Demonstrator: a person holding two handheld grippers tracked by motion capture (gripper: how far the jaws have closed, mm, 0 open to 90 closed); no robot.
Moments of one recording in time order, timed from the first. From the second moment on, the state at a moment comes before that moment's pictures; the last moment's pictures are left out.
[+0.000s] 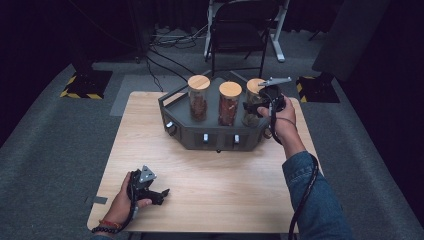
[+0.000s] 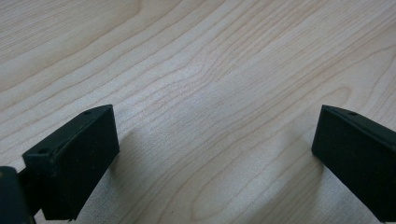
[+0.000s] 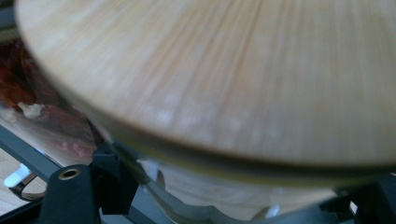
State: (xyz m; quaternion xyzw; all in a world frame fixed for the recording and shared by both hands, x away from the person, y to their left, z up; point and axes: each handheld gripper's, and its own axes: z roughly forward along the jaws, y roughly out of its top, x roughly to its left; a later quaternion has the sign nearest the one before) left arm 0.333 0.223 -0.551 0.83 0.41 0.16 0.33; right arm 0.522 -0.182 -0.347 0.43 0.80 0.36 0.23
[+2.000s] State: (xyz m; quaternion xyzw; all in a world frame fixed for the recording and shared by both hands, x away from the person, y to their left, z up) left arm 0.333 0.223 -0.551 0.84 0.41 0.16 0.33; right arm 0.519 -0.186 -0.360 0.44 0.78 0.37 0.25
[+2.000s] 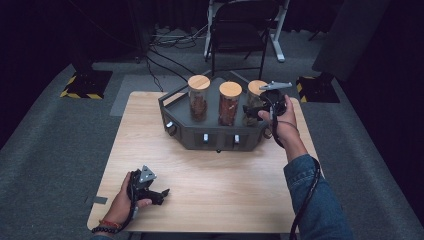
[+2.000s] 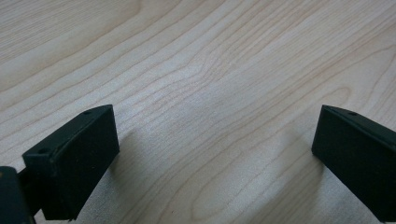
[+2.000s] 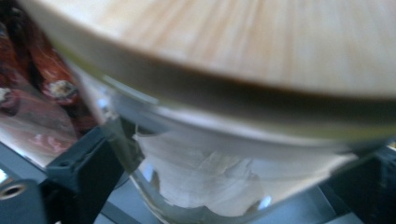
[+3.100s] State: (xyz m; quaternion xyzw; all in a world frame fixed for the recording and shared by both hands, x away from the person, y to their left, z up) left arm 0.333 0.223 -0.551 0.84 0.41 0.16 0.33; right arm 0.509 -0.187 -0.354 0.41 0.79 0.37 0.27
